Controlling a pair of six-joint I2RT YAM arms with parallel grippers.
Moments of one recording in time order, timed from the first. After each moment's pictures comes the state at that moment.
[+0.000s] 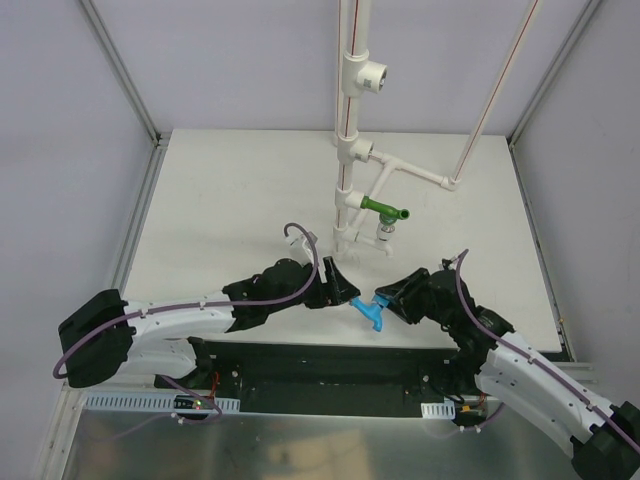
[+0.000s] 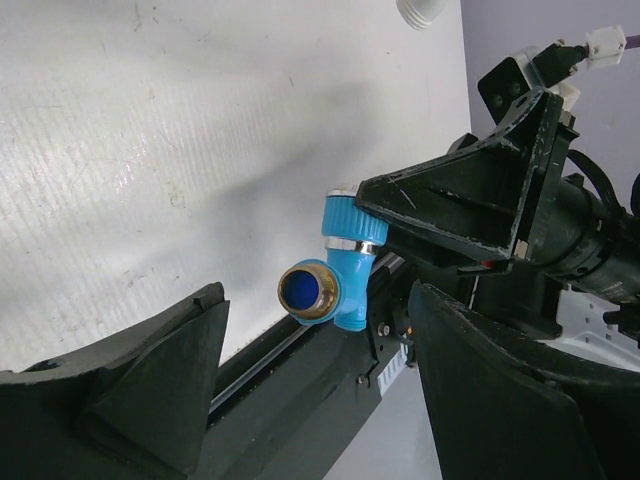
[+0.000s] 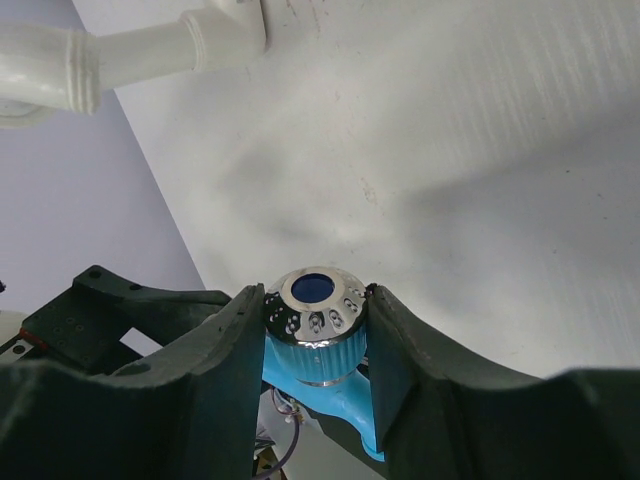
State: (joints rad) left arm -1.06 1.19 0.54 0.22 -0.03 -1.08; right arm 0.68 0.58 0.28 -0.35 -0.02 1.42
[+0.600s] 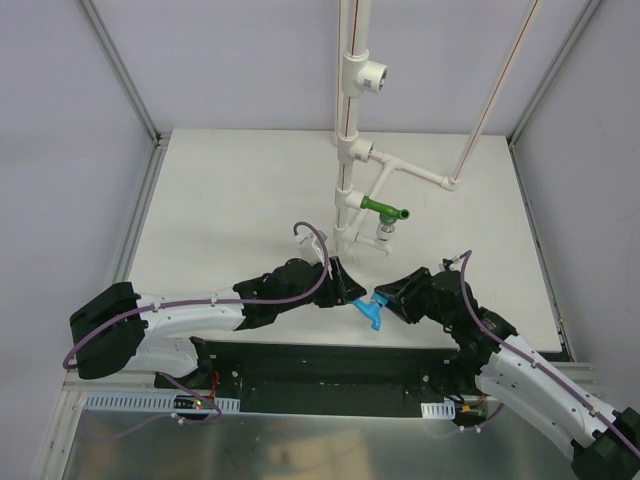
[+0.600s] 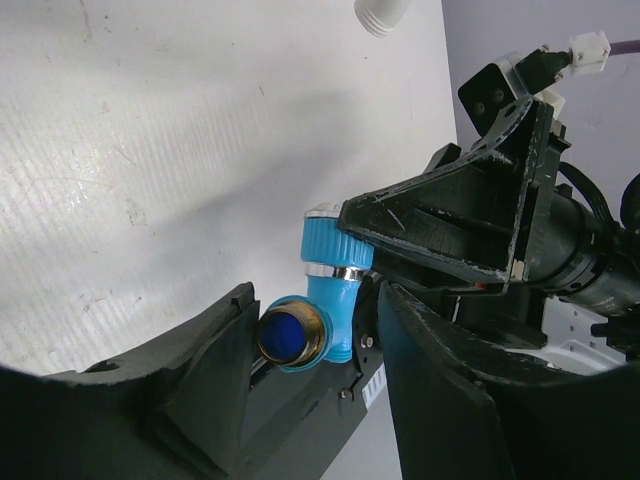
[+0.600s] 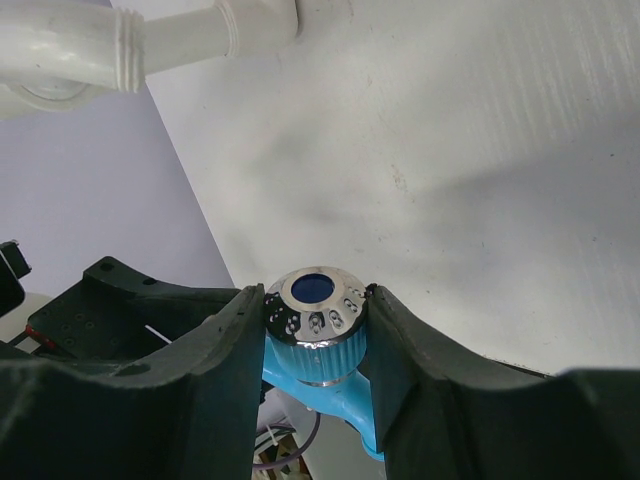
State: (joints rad) left arm -1.10 1.27 0.59 0.27 -0.06 -1.09; right arm 0.68 0.54 0.28 -0.34 -0.05 1.46
